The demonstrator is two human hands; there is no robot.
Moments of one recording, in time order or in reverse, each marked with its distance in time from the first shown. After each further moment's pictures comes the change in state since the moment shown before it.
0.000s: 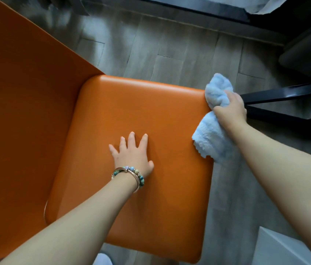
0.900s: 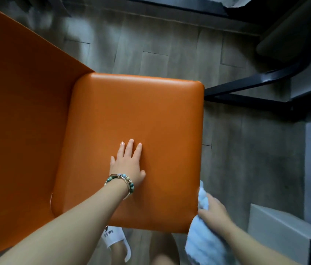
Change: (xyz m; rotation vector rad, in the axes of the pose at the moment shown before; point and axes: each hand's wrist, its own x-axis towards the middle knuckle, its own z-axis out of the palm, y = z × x) left_hand -0.040 -0.019 0.025 0.004 -0.126 0.148; right_hand -0.247 0.129 0.003 -0.131 -0.585 0.313
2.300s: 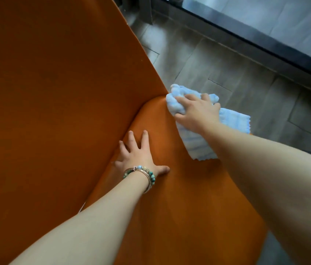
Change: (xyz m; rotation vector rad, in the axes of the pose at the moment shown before) left_hand 0.084 -0.099 -0.066 -0.435 0.105 -0.506; right_hand 0.154 -0.400 -0.011 -0.922 0.353 -0.768
